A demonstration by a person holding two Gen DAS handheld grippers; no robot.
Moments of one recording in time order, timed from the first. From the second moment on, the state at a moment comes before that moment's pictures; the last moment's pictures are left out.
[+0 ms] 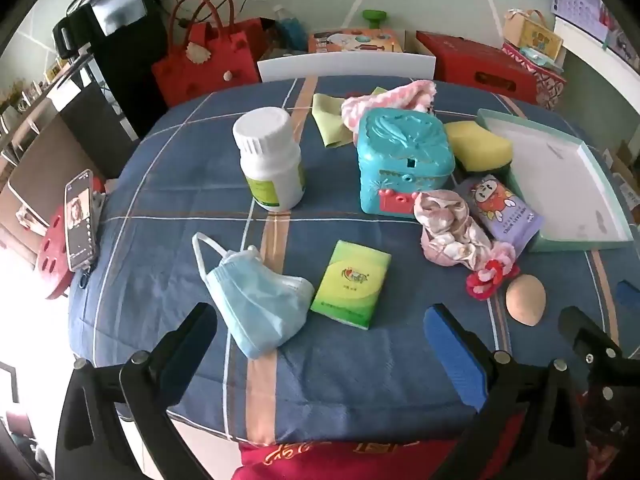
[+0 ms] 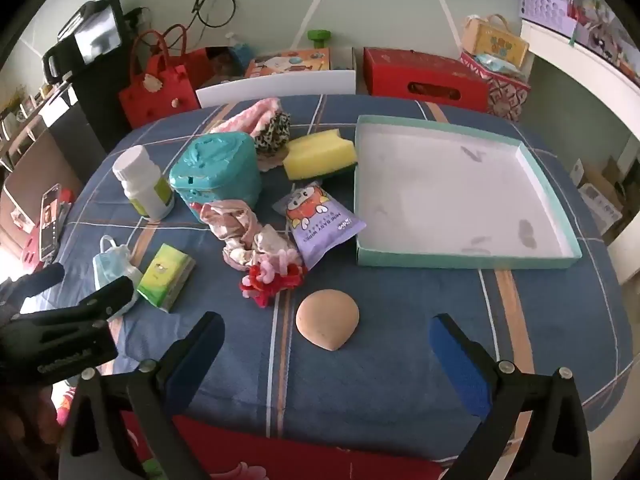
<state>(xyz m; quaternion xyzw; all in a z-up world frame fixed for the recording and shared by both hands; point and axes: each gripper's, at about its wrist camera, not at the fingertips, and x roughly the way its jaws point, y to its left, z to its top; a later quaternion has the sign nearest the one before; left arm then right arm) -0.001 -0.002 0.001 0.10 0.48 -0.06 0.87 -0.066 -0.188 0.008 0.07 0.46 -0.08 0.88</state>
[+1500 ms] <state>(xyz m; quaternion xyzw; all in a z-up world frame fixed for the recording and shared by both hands) -0.001 0.007 -0.008 0.08 0.50 -0.04 0.86 -0.069 -0.201 0.000 0.11 0.47 -0.08 0.87</state>
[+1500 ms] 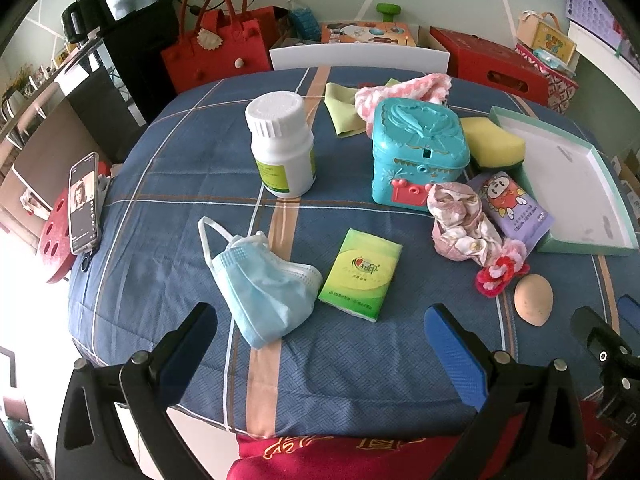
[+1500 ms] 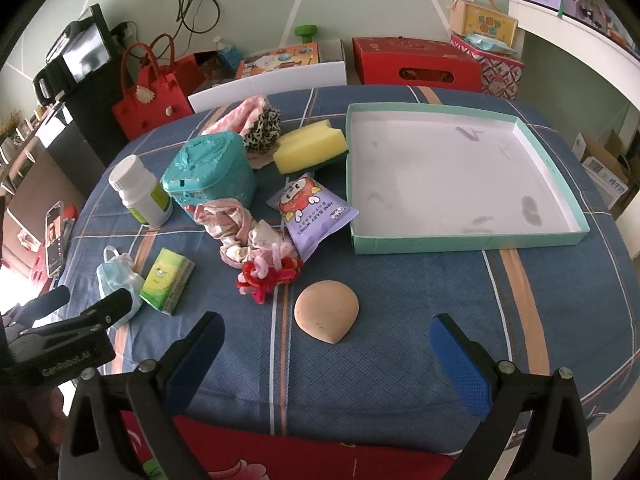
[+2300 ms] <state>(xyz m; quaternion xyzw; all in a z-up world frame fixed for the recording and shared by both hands) -0.002 0.007 -0.008 0.08 0.50 -0.04 0.86 -0.070 -0.201 -0.001 0.11 0.47 -0.08 0.87</state>
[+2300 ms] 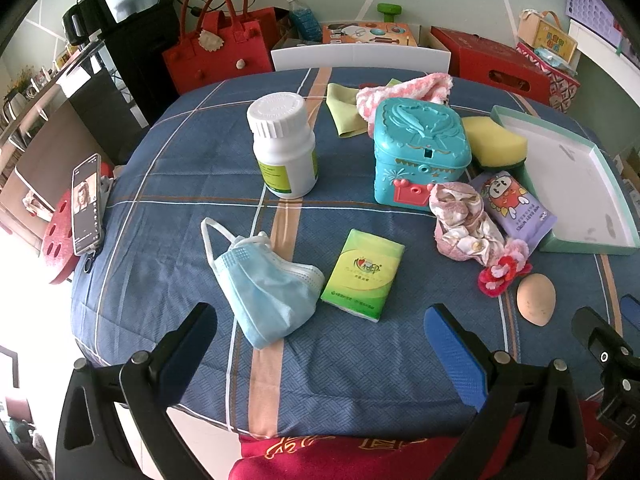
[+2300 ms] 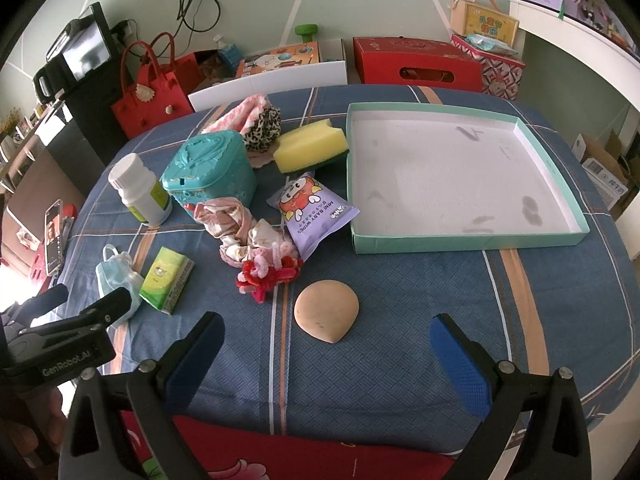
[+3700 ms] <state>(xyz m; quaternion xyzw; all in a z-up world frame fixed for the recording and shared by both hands) 0.046 0.073 0.017 -0.02 0.50 -0.09 0.86 -0.042 -0.170 0.031 0.15 0.45 0.06 0.88</state>
